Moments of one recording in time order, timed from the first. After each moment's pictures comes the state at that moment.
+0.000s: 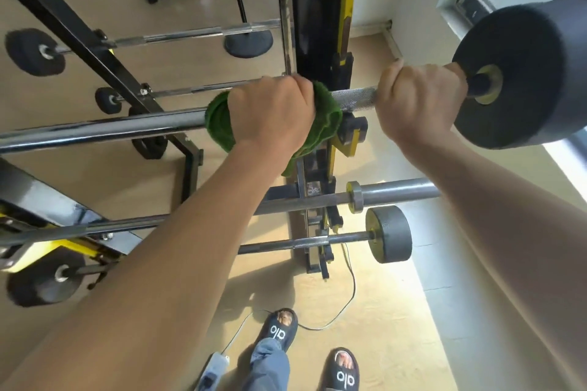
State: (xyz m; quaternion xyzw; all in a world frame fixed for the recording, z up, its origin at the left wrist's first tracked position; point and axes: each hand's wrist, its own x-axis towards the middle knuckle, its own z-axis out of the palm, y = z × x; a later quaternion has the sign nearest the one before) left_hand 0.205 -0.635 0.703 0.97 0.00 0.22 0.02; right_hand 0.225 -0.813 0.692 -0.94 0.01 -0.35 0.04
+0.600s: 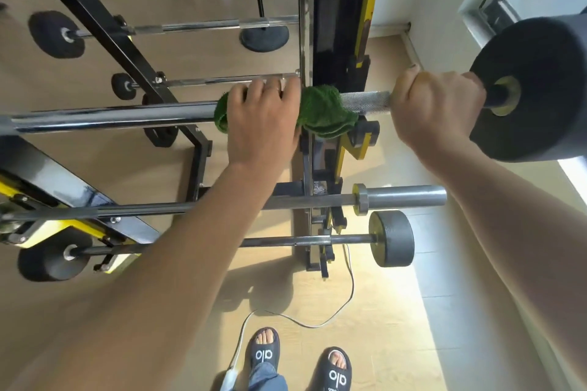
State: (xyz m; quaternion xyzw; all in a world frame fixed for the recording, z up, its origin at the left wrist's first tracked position) left_hand 0.189 -0.601 0.687 0.97 -0.05 0.20 -0.12; right_hand 0.226 -0.819 0.695 -0.97 0.00 -0.26 0.01
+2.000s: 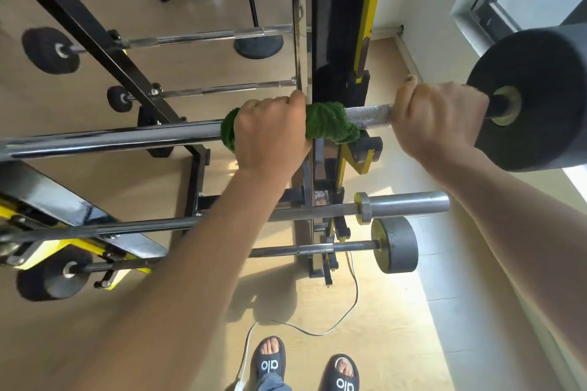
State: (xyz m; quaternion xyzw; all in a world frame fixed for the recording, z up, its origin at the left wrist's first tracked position) left_hand 0.206 -0.613 0.688 0.96 -0.06 0.27 -0.06; right_hand 0.231 -0.818 0.694 -0.96 0.02 -0.27 -0.02
